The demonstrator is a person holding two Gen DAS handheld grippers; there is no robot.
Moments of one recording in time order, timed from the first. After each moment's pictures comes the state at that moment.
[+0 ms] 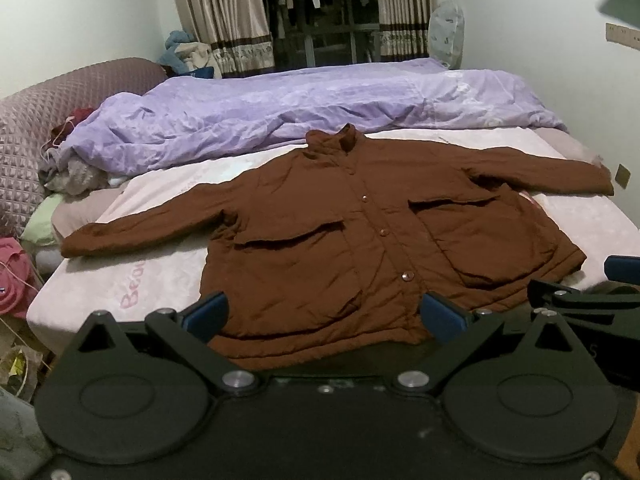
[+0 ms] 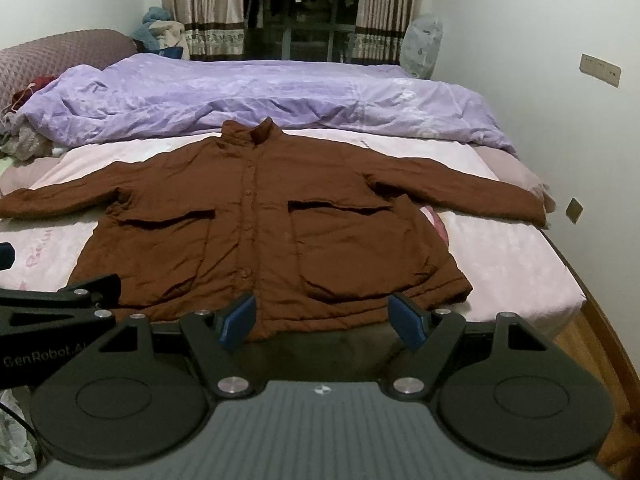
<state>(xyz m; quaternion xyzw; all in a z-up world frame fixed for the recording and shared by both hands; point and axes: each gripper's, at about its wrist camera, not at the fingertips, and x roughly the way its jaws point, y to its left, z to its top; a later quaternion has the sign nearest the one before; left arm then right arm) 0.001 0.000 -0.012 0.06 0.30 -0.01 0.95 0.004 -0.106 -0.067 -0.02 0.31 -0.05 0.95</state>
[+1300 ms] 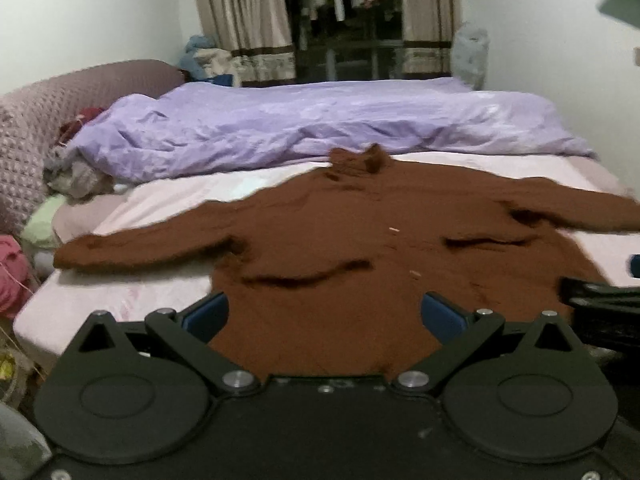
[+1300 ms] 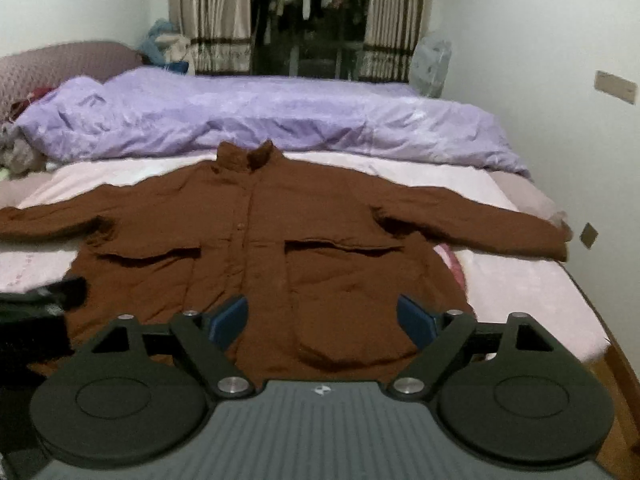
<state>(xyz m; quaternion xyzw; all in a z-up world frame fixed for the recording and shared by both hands) 0.086 0.025 -0.027 0.04 0.27 0.03 0.96 0.089 -0.121 -0.078 -0.03 0.29 -0.03 0.95</state>
